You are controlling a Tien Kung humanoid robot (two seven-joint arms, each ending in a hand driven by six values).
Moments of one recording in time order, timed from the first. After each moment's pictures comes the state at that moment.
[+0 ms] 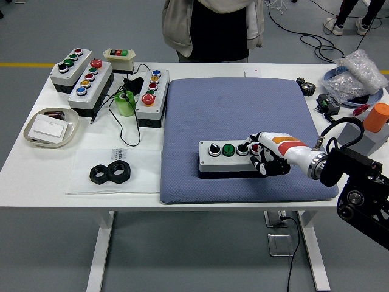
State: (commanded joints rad) left arm -0.10 0.14 -0.35 -0.27 0.36 0.35 0.25; right arm 0.66 -0.49 0.59 1.44 -1.63 -0.01 -0.20
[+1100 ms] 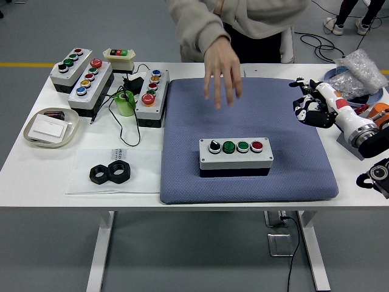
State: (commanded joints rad) left arm -0.10 0.14 -0.35 -0.27 0.34 0.35 0.25; right arm 0.60 -0.49 0.88 1.29 -1.16 -0.30 -0.13
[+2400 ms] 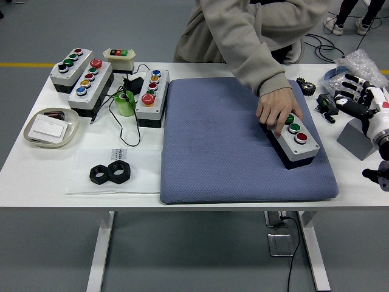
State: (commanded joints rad) left arm -0.09 0.14 -0.35 -0.27 0.35 0.35 0.25; right arm 0.57 -0.47 0.93 1.20 -0.74 -0.46 -0.06
